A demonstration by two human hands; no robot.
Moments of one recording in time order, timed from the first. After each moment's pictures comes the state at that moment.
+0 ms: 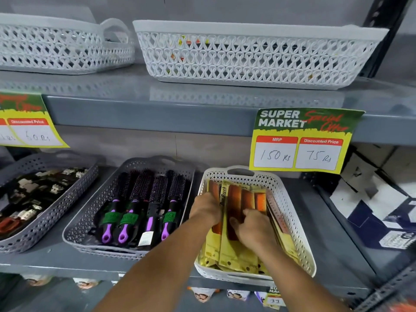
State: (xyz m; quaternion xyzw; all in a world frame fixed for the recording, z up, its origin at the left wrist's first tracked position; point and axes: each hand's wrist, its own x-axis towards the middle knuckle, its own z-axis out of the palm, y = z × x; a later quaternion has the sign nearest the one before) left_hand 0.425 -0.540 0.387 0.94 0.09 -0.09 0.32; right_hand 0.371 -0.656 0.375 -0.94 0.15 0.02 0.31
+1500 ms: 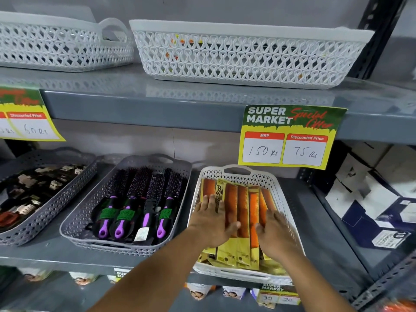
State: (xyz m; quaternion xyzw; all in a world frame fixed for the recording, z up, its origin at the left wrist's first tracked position) left_hand 0.398 -0.544 0.356 0.98 -0.18 -0.10 0.01; right_hand 0.351 -0.721 0.355 -0.97 0.10 0.02 0.22
